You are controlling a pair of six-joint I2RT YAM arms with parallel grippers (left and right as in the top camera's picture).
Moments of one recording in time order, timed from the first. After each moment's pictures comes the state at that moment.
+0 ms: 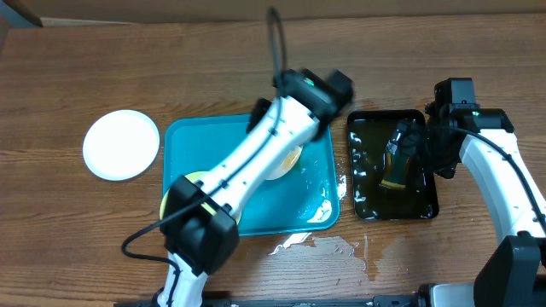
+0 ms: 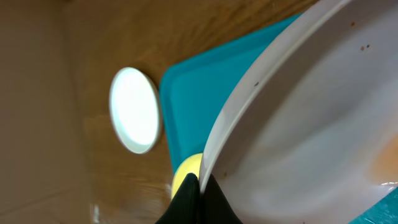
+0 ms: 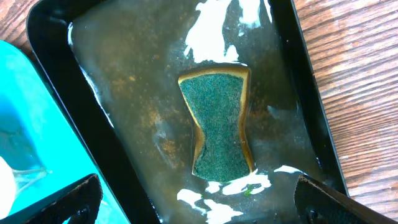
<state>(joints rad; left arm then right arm) -0.74 2.08 1.99 -1.62 -0.75 -0.56 -0.03 1.57 1.17 -0.97 -0.15 0.38</state>
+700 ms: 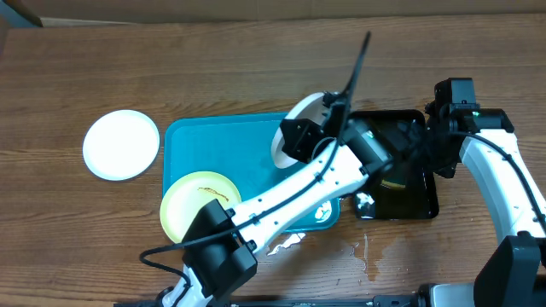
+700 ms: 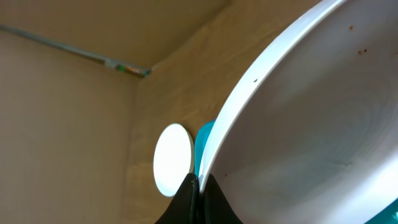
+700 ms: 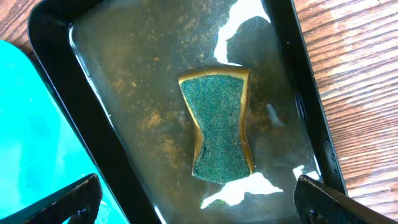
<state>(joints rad) -1.01 2.08 1.99 -1.69 -1.11 -0.80 -0.03 1.57 1.17 -0.97 -0.15 0.38</state>
